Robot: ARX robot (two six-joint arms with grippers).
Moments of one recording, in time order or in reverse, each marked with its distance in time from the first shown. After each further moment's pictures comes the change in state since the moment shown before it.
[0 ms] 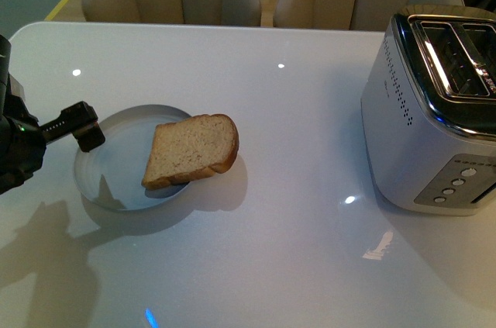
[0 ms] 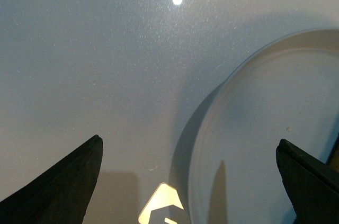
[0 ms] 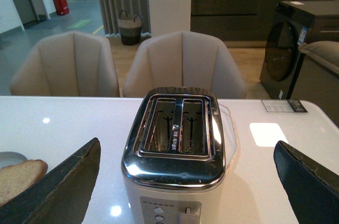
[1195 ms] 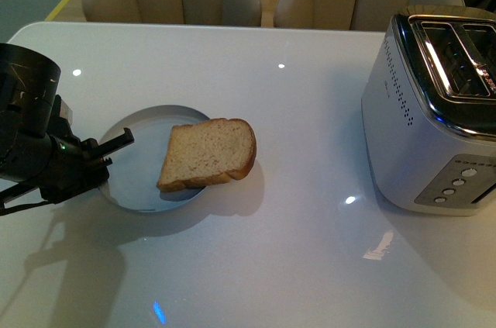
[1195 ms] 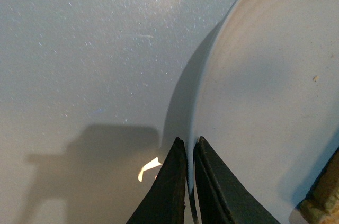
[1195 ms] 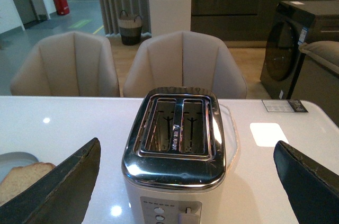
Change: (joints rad) left arm -0.069 0.092 0.058 -0.093 0.130 -0.015; right arm 0.000 0.000 0.000 0.000 0.000 0.000
